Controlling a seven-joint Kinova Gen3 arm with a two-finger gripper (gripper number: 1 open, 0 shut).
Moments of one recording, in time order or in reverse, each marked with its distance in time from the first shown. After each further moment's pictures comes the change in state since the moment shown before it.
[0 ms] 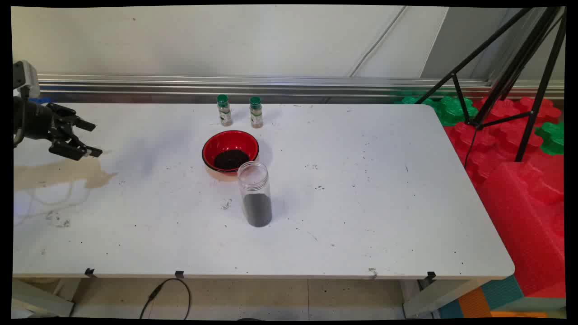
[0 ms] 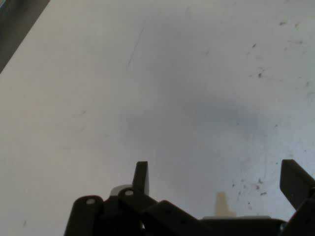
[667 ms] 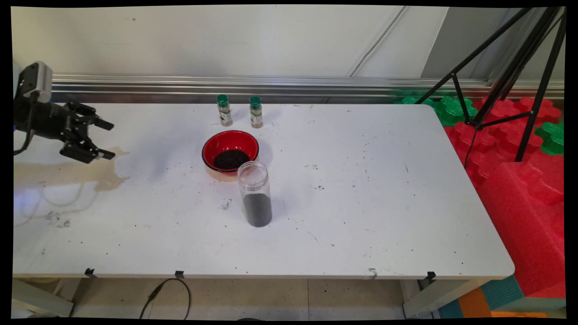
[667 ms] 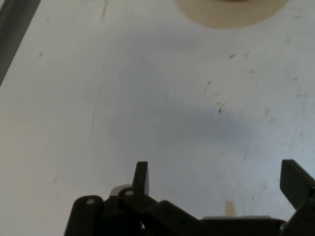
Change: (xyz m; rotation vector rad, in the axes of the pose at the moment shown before) arm 0.024 0.010 0.012 -0.071 0.051 0.173
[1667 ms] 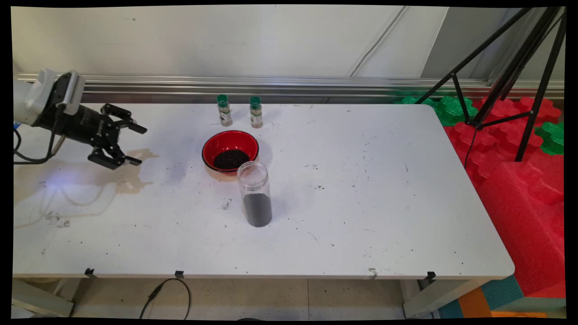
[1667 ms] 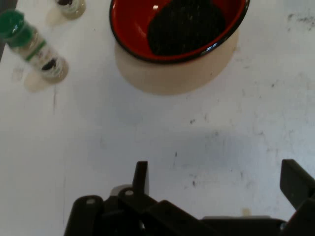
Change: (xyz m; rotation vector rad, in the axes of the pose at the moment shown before) arm 0.035 0.008 0.042 -0.096 0.096 0.222
